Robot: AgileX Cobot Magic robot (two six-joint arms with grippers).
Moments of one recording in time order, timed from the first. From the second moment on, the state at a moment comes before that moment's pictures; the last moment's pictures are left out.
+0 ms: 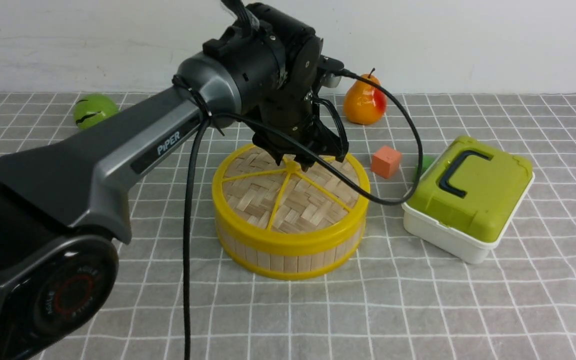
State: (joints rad) right arm 0.00 -0.01 0.02 0.07 0.40 0.10; left arm -0.59 2.25 -2.20 0.20 1.08 -0.20
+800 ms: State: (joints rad) right arm 0.00 -0.01 0.02 0.07 0.40 0.10; left arm -0.59 2.30 -2.28 0.21 1.13 -0.21
